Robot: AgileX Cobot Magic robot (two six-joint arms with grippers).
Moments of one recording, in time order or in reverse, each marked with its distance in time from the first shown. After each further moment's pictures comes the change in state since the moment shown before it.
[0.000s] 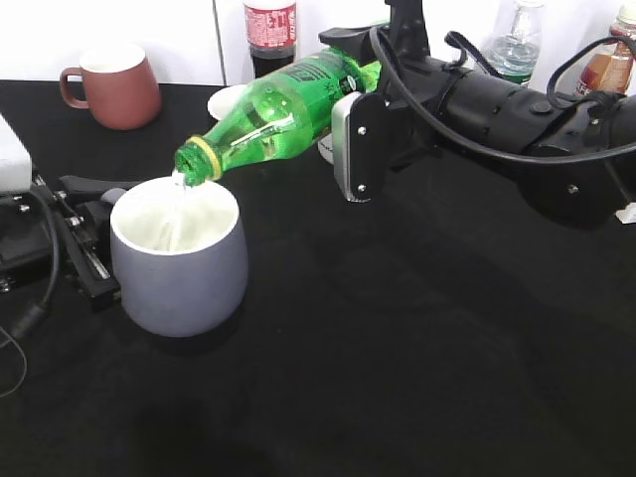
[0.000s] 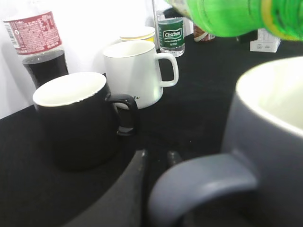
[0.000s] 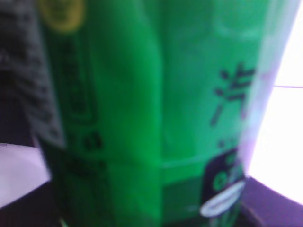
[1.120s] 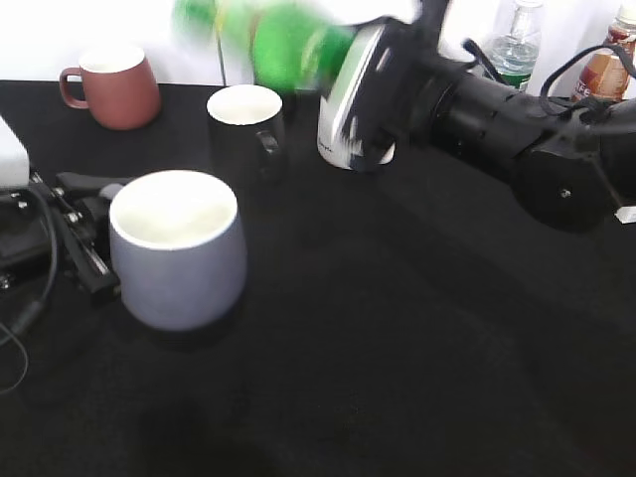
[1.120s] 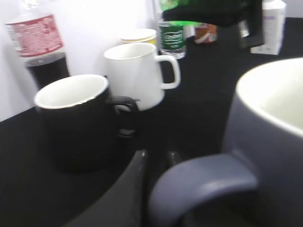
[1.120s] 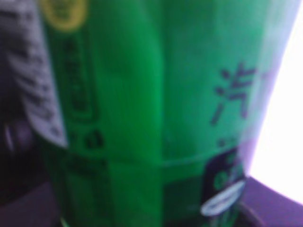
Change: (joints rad) left arm 0.000 0.000 0.000 -0.033 -0.008 0.003; right arm 0.000 0.017 0.000 0.020 -0.051 0.668
